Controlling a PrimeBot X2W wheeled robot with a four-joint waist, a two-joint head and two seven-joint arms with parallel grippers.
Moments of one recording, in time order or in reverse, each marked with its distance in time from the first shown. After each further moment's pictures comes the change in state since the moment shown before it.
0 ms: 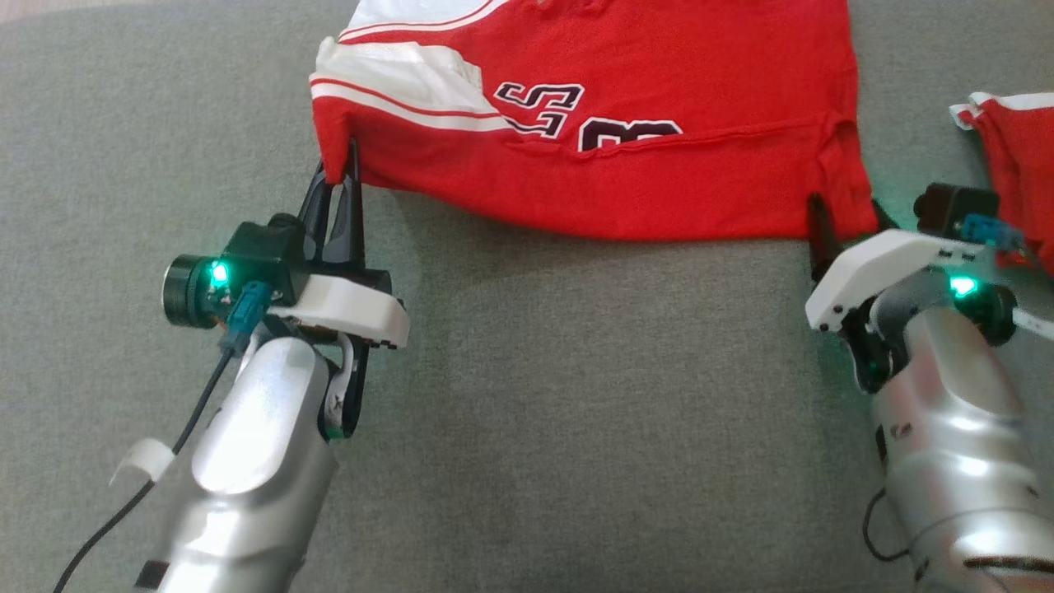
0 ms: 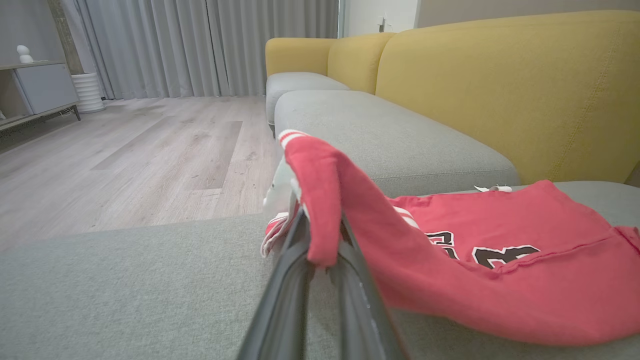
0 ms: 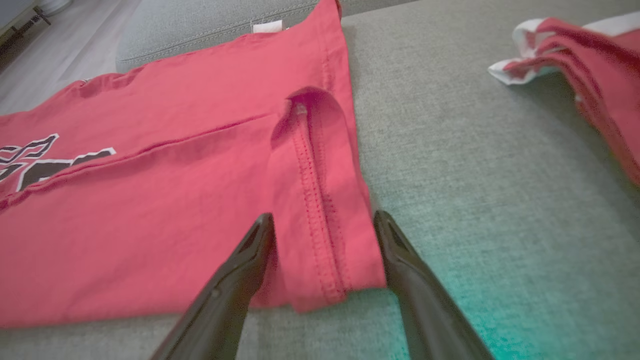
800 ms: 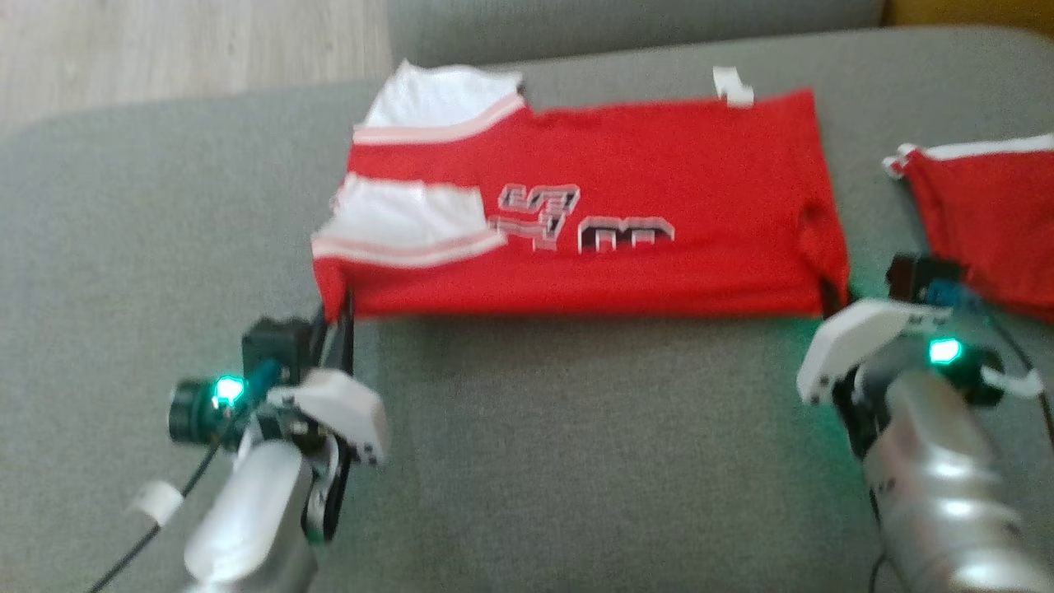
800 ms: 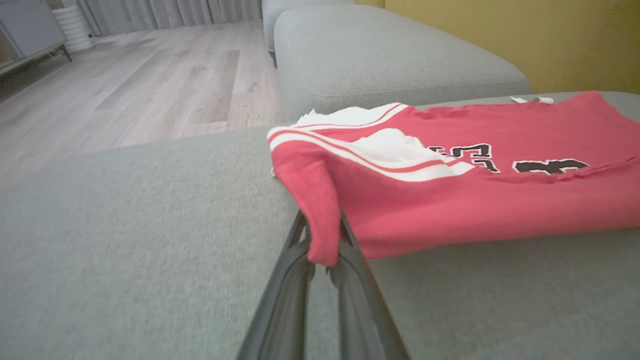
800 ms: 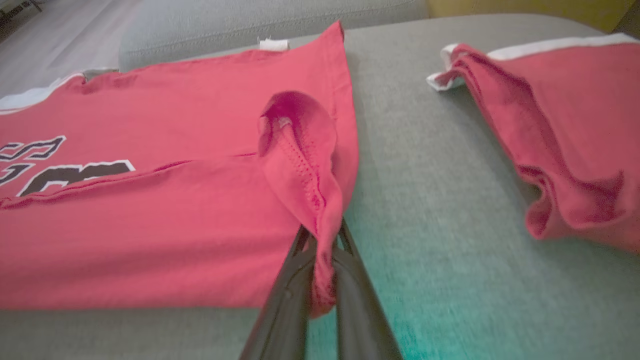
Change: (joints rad) left arm 0.155 0.052 -0.034 0.068 -0.033 0.007 0.160; right arm 0.024 0.000 -0.068 0.166 -0.177 0.000 -0.100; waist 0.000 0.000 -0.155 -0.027
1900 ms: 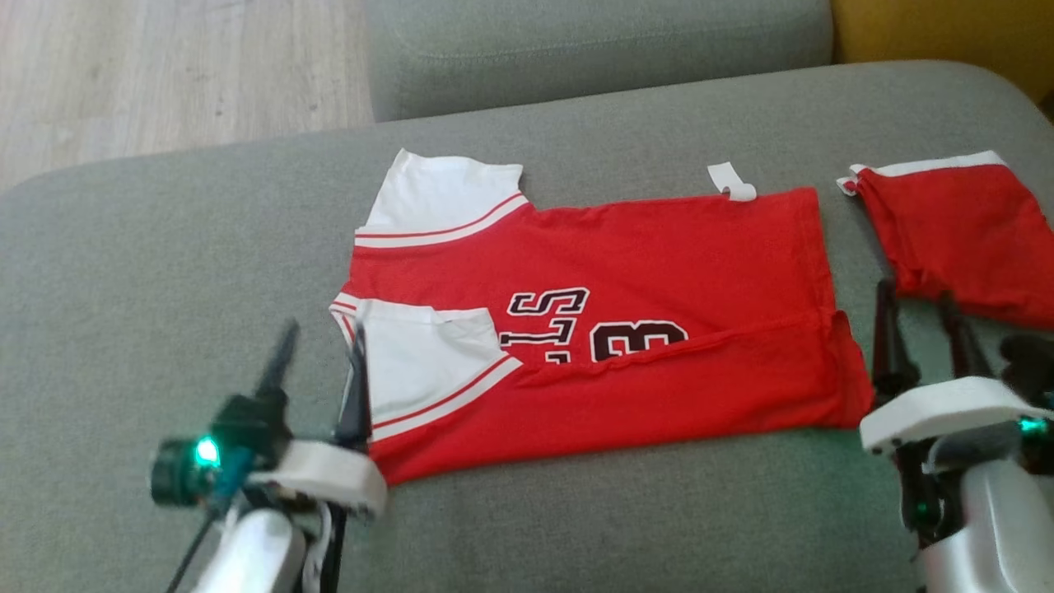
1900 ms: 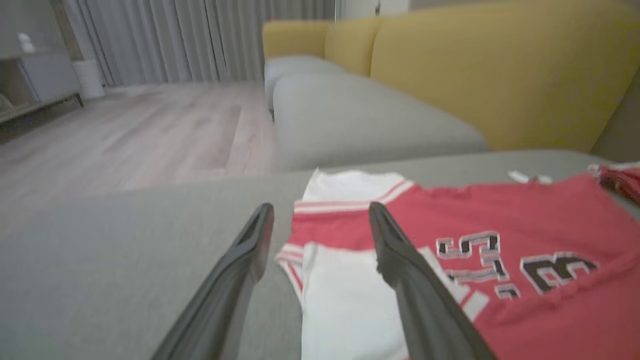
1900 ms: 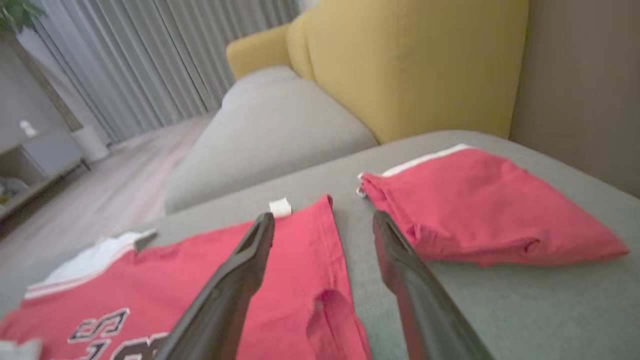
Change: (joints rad) left arm 0.245 0.060 0.002 -0.334 -0.020 0.087 -0.037; right arm 0.471 0.012 0.073 -0.778 0.334 0.000 0.046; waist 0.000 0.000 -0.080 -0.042
